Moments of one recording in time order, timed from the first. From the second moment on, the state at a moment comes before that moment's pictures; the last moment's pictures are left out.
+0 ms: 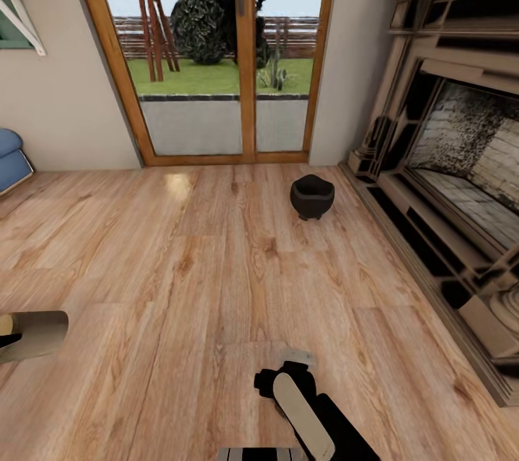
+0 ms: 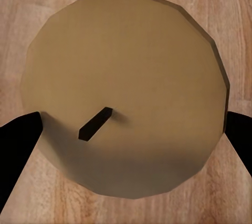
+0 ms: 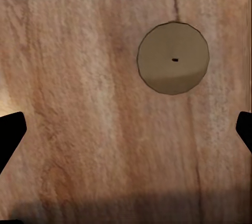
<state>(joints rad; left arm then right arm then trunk) -0.23 0.60 0.71 -1.43 -0.16 1.04 -1.09 -0.38 0.16 0.55 -1.16 -0.90 0.68 -0.91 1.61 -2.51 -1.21</state>
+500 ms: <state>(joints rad) -0.23 0.60 0.71 -1.43 -0.16 1.03 -1.09 -0.39 0.11 0.45 -1.09 -0.90 0.68 -0.90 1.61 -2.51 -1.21</state>
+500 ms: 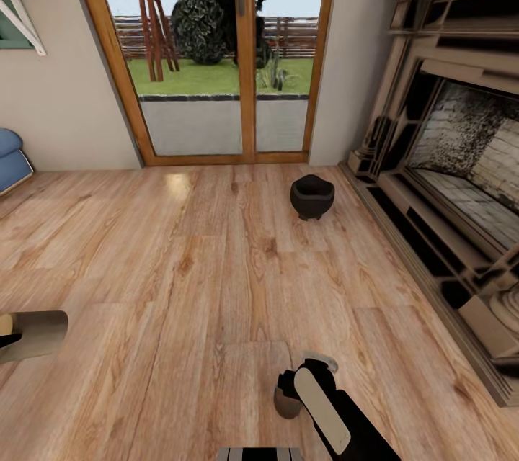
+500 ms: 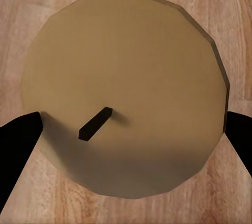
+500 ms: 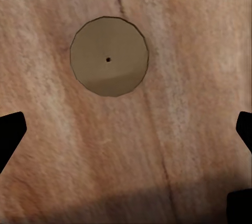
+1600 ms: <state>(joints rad) -0.23 0.60 0.71 -1.43 -0.18 1.03 -1.09 -0.40 0.11 0.45 -1.07 -0.90 0.67 -0.90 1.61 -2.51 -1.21</state>
